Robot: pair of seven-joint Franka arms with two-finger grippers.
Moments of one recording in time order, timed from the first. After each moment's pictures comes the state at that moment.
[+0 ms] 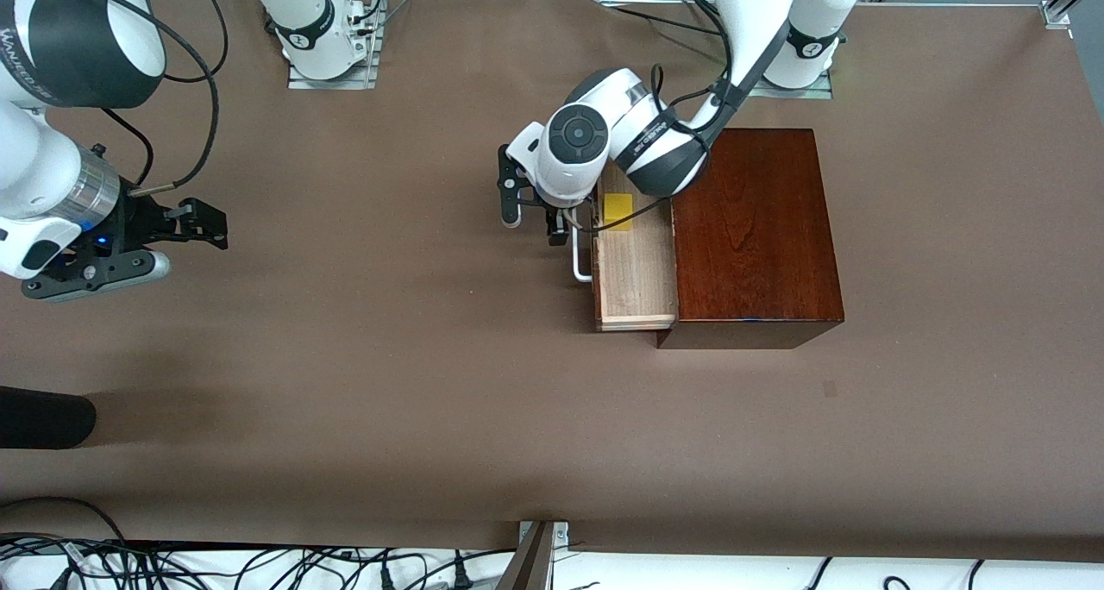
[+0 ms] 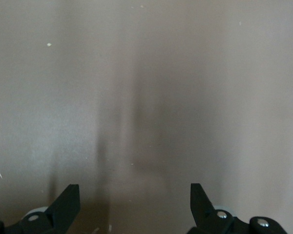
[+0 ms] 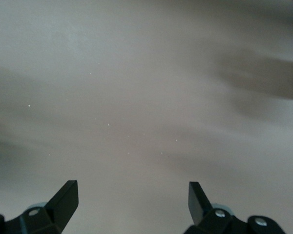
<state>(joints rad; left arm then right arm) -0.56 0.62 -0.29 -1.54 -0.05 2.09 0.75 0.18 0.23 -0.09 -1.47 0.00 1.66 -0.16</state>
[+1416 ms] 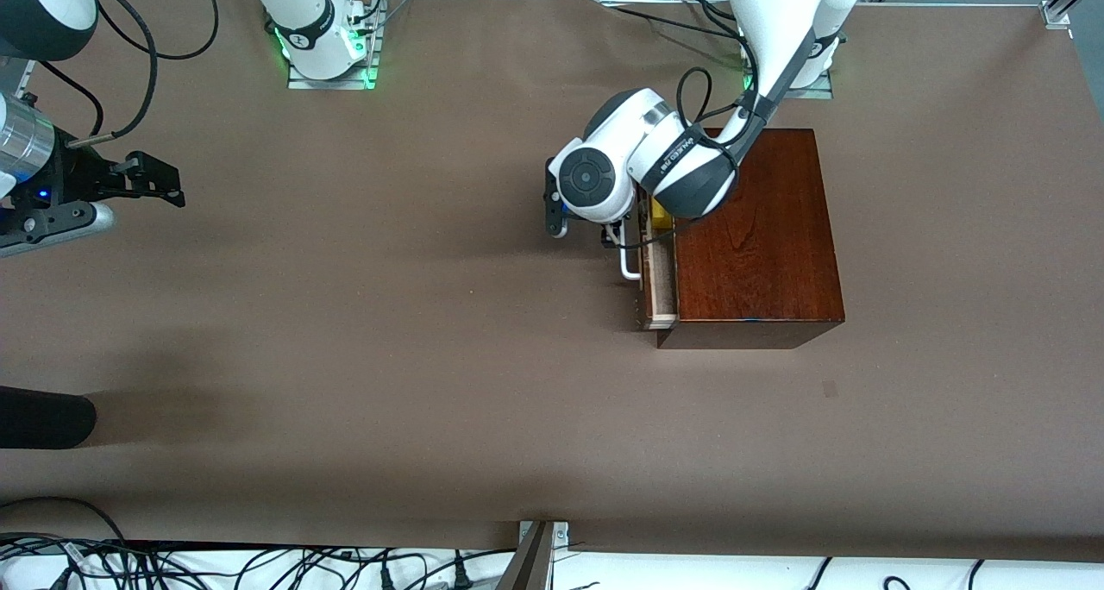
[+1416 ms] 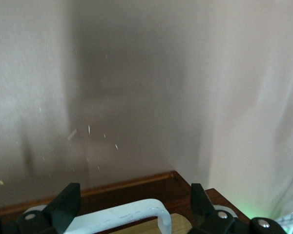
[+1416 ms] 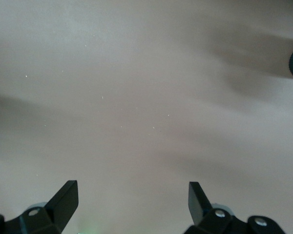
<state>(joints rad) -0.50 0.62 -0.25 -1.50 0.04 1.69 0.81 0.17 0.11 -0.16 -1.56 0.01 1.59 -0.27</state>
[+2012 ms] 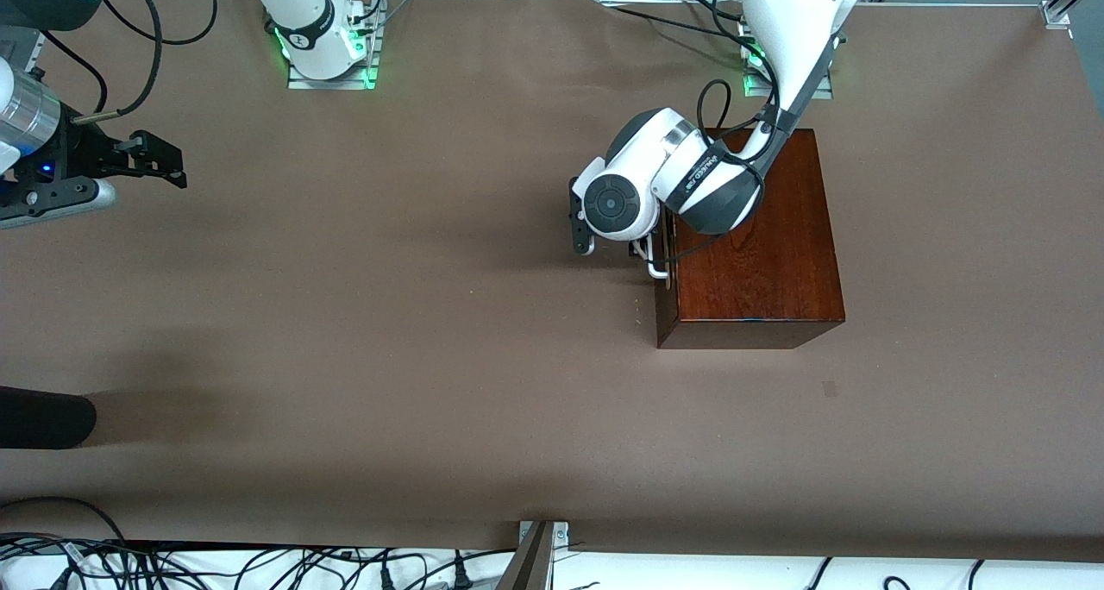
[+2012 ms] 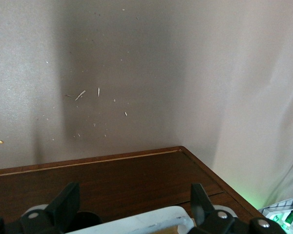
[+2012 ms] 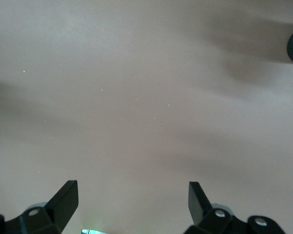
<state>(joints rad) -0.47 0.62 -0.23 -1.51 0.06 1.67 0.81 0.04 0.03 -0.01 -1.66 -0.02 1.61 -0.21</state>
